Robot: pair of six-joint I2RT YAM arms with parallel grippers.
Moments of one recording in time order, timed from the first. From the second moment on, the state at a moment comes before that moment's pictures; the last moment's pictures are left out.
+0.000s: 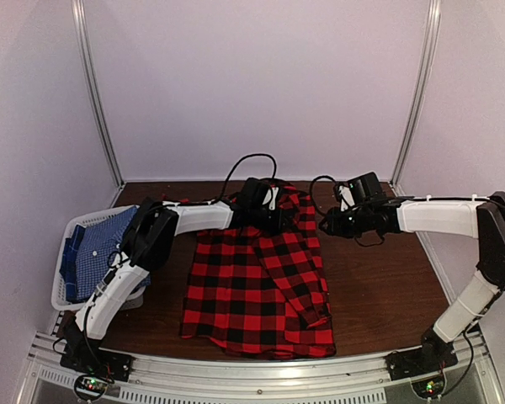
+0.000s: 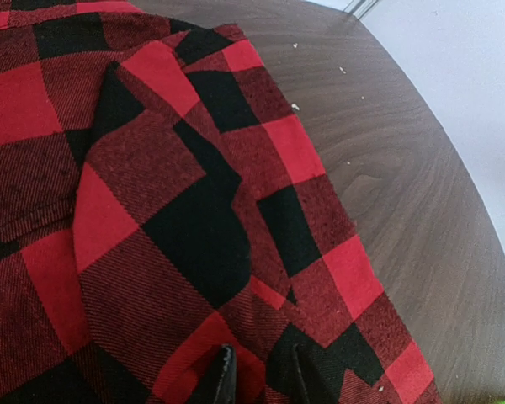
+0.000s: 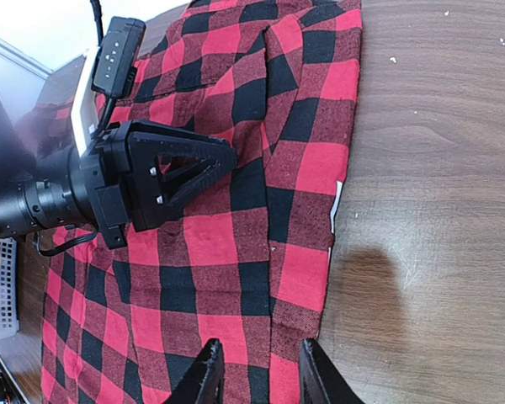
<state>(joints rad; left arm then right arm) -0.75 2.66 2.16 -0.08 0.29 -0.45 0.47 1.59 0.99 -0.15 -0.14 0.50</state>
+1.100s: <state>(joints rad) -0.72 2.66 2.15 -0.08 0.30 -0.49 0.71 1.54 0.77 -0.21 -0.09 0.50</state>
